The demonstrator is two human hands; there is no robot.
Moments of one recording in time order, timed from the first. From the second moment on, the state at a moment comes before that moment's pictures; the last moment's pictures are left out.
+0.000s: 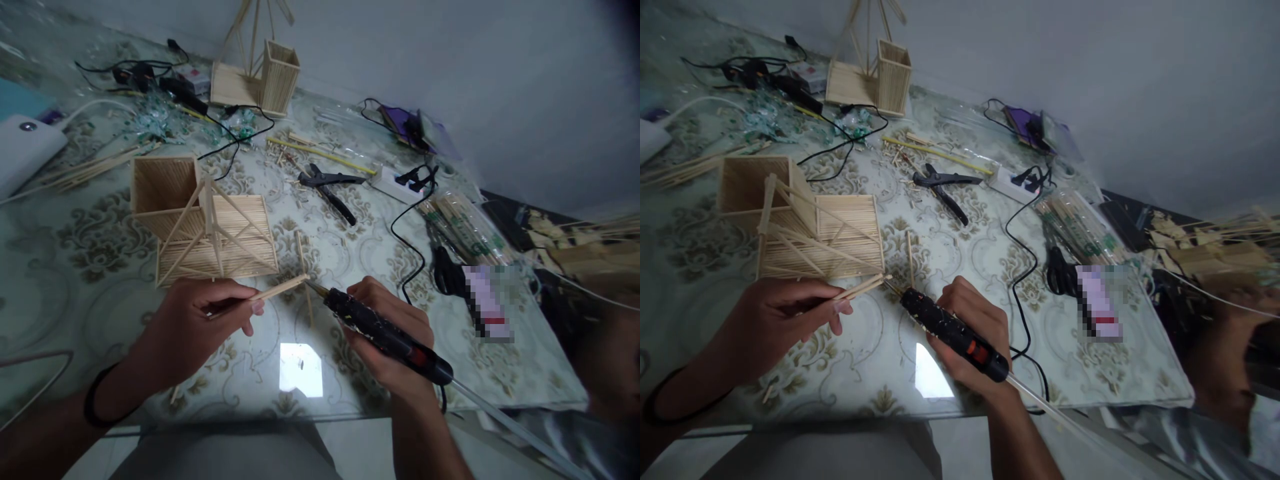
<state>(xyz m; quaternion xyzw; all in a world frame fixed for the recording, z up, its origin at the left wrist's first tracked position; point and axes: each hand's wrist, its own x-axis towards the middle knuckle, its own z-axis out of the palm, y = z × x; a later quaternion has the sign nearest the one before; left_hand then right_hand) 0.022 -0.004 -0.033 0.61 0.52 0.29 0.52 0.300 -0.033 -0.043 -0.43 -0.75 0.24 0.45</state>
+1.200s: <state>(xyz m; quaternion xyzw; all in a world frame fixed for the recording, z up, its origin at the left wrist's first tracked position) 0.019 -0.001 -0.036 0.57 0.48 0.28 0.60 0.358 -0.024 -0.049 -0.63 -0.71 0.08 0.31</state>
